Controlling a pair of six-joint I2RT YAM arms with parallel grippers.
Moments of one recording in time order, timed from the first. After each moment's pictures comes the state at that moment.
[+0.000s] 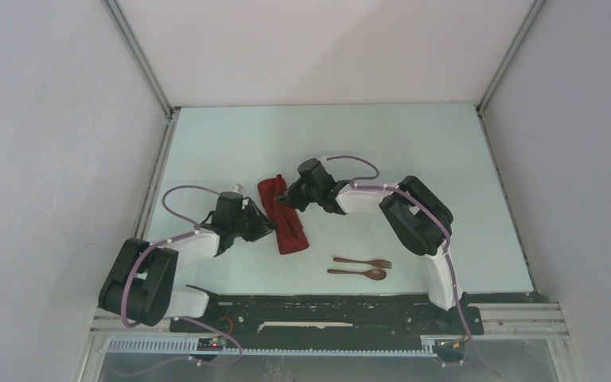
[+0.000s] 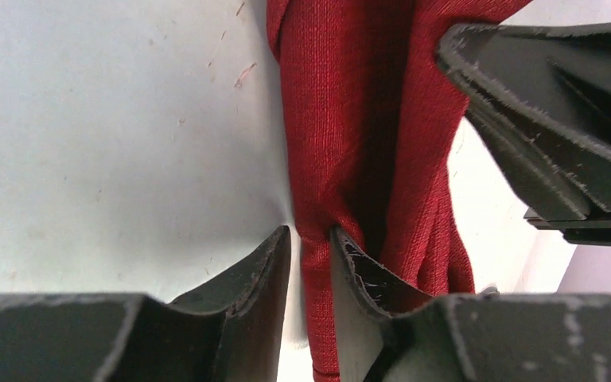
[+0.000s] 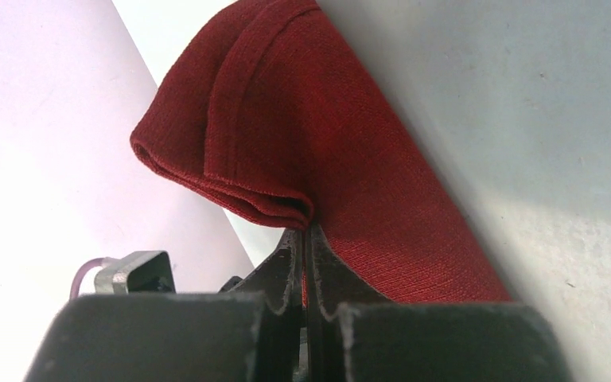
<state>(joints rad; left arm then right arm) -0.30 1.32 0.39 0.12 0.22 -0.84 0.80 2.10 1.32 0.13 -0.12 1.48</state>
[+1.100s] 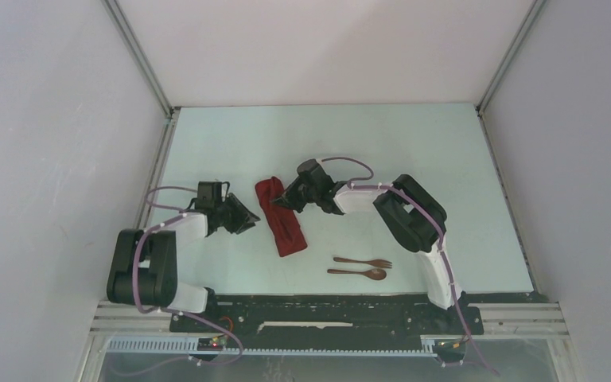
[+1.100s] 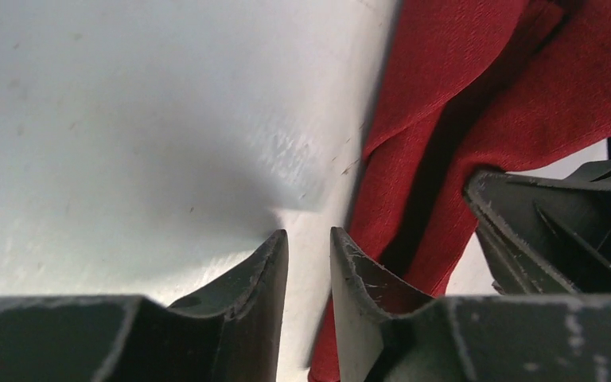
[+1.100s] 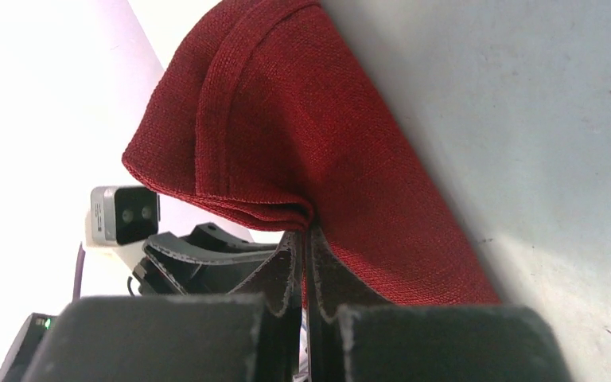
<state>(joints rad) -0.06 1.39 0.52 -0.08 0.30 -0.82 0.79 2.16 1.34 0.19 -0.22 1.47</state>
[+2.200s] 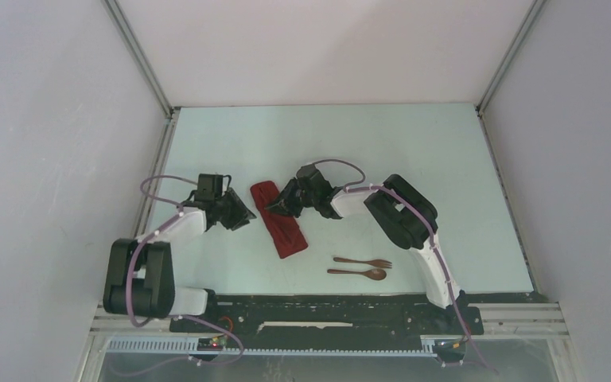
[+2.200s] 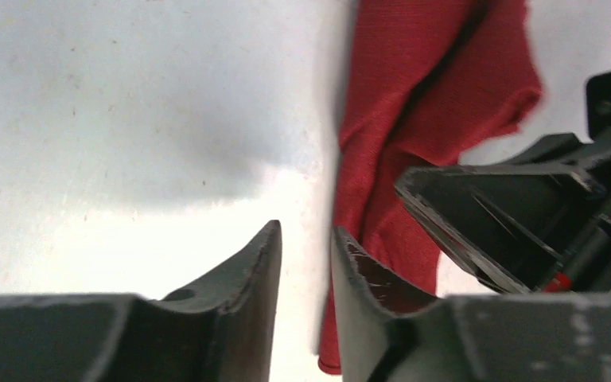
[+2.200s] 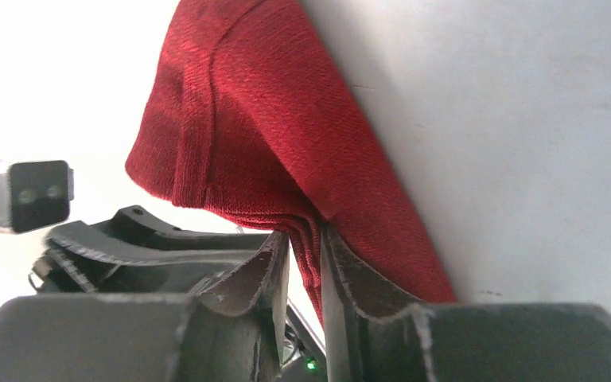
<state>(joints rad) -0.09 1.40 0.63 -0.25 0.21 -0.75 0.80 2.24 1.33 0.32 -0.34 1.41</state>
